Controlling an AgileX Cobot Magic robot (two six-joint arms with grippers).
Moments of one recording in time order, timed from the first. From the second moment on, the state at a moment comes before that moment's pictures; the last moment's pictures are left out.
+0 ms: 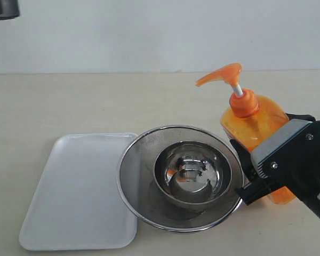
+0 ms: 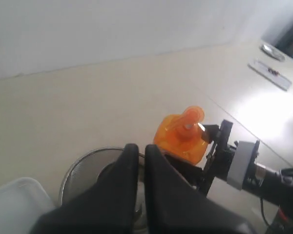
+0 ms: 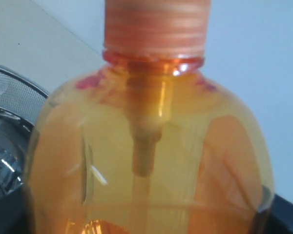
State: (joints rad) left arm -0.09 0.97 -0.97 -1.06 0.90 0.81; right arm 0.63 1.54 -0.15 0.27 -1.17 -0.59
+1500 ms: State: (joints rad) left arm -0.50 1.71 -1.34 -1.07 0.92 1.34; right arm 0.63 1.54 -0.15 0.23 -1.16 -0.63
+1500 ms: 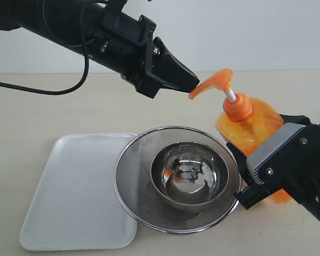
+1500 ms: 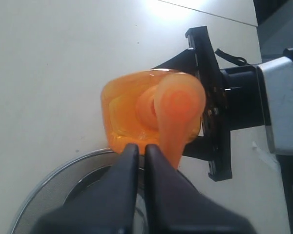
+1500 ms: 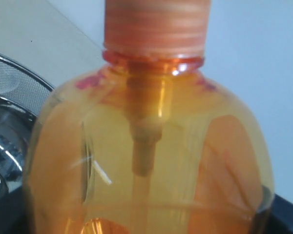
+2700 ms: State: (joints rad) left arm -0.56 1.68 -1.34 -1.15 0.84 1.35; right arm 0.63 1.54 -0.15 0.30 -1.15 -0.72
